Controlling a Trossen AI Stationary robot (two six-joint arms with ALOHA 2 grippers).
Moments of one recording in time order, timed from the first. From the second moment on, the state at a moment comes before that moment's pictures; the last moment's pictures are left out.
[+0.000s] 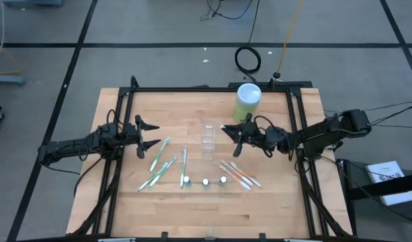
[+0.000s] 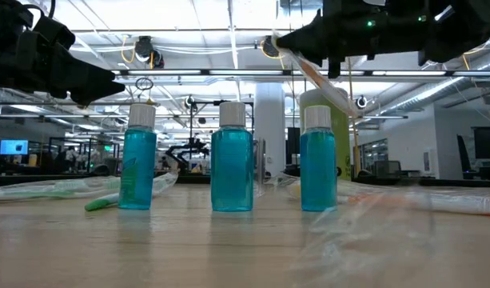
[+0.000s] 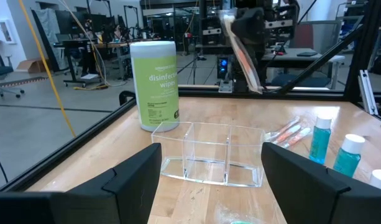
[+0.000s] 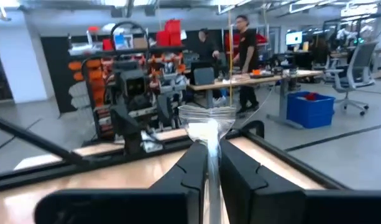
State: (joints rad) left arm 0.16 0.05 0.02 0.01 0.02 0.04; right arm 0.06 1.39 0.50 1.03 0.39 0.06
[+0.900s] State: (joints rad) left arm 0.16 0.05 0.02 0.01 0.02 0.04; right arm -0.09 1.80 0.83 1.31 0.28 -0.14
